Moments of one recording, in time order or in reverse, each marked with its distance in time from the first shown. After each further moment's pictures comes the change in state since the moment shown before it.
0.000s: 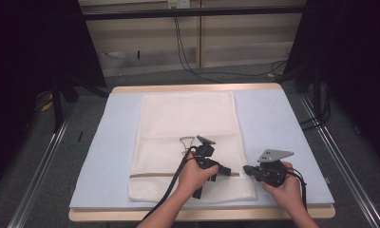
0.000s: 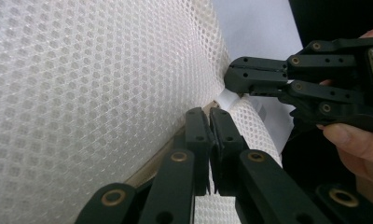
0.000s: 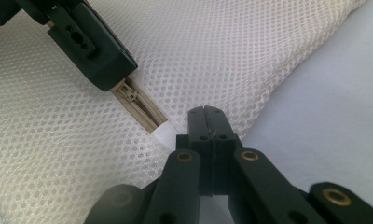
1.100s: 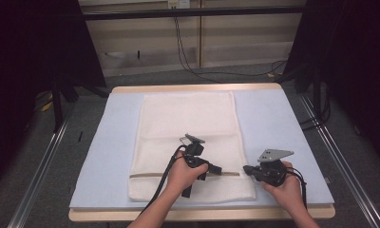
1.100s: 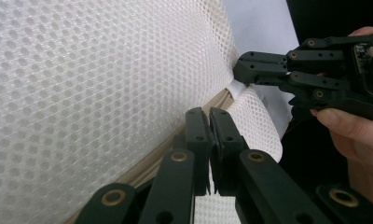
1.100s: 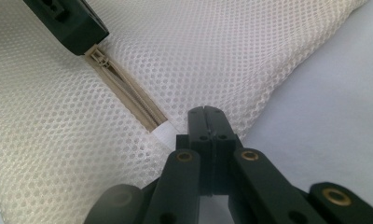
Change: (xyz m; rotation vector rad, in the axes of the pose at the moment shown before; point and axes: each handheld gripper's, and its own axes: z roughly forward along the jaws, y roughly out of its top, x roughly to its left) left arm 0.014 -0.004 -0.027 0.003 -0.026 -0.024; right arm -0.001 0.001 0.000 0.005 0.008 0.004
